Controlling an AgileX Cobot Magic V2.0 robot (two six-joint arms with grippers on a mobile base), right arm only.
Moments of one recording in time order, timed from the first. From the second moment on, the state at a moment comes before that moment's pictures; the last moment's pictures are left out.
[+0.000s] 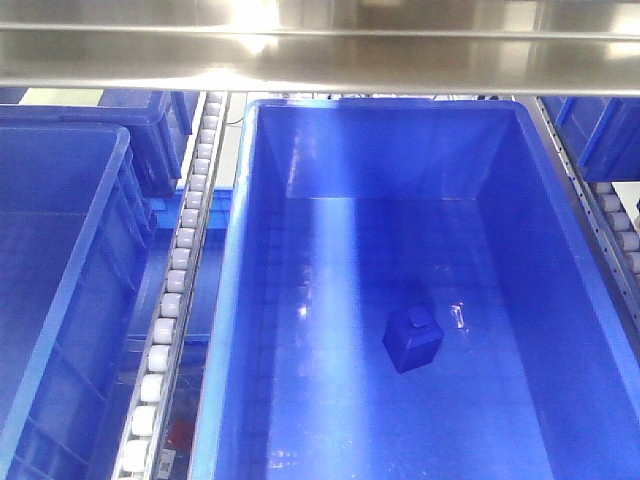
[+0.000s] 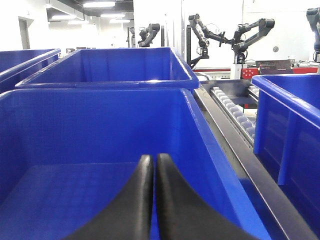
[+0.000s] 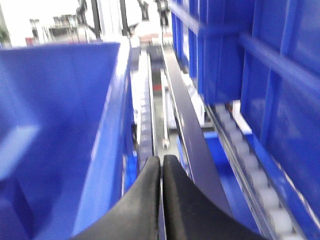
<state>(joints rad) -0.08 -0.02 0.03 -0.04 0.10 0.07</state>
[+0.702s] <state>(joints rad) -0.08 -0.02 0.03 -0.02 0.07 0.04</state>
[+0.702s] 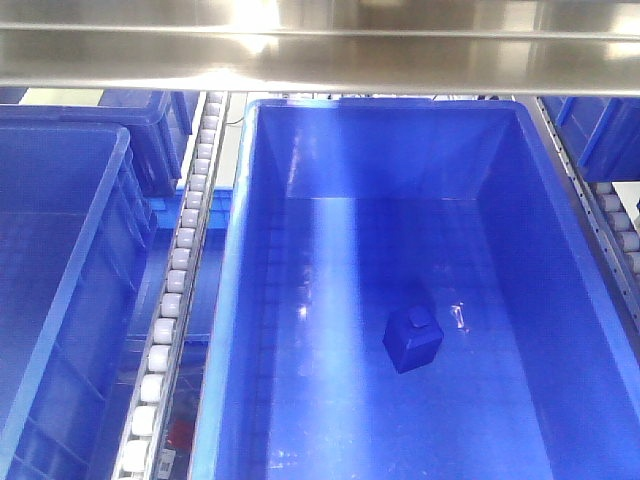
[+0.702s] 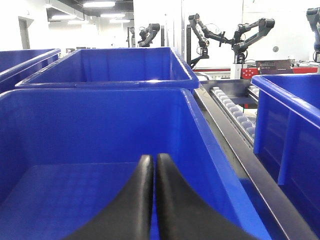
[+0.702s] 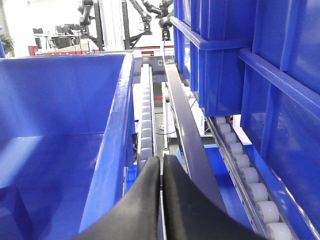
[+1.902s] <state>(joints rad) -0.08 -0.02 0.03 -0.02 0.07 0.03</state>
